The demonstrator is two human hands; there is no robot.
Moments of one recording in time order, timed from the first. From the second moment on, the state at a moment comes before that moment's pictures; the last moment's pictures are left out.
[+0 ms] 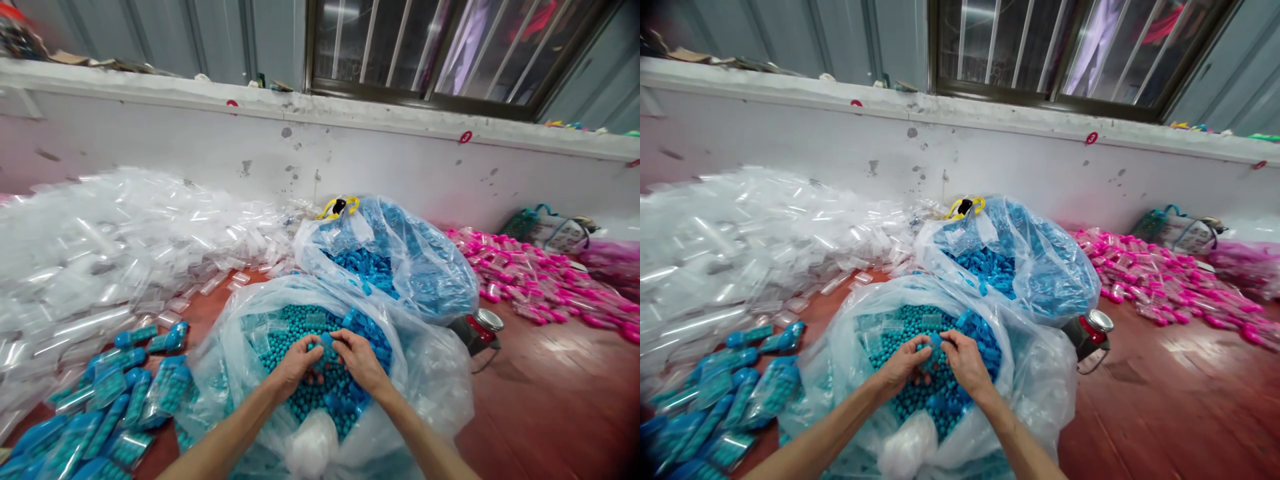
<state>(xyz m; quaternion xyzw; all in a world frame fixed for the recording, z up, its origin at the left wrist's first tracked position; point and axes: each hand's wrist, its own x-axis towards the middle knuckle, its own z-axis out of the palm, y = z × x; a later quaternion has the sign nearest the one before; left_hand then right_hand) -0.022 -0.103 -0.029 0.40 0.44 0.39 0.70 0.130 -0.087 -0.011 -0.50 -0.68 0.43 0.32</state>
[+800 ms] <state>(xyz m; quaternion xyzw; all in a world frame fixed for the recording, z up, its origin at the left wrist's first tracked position) -0.014 -0.120 -0.023 0.39 0.56 0.46 0.56 0.135 -0.094 -0.009 -0.40 -0.72 0.48 0.29</state>
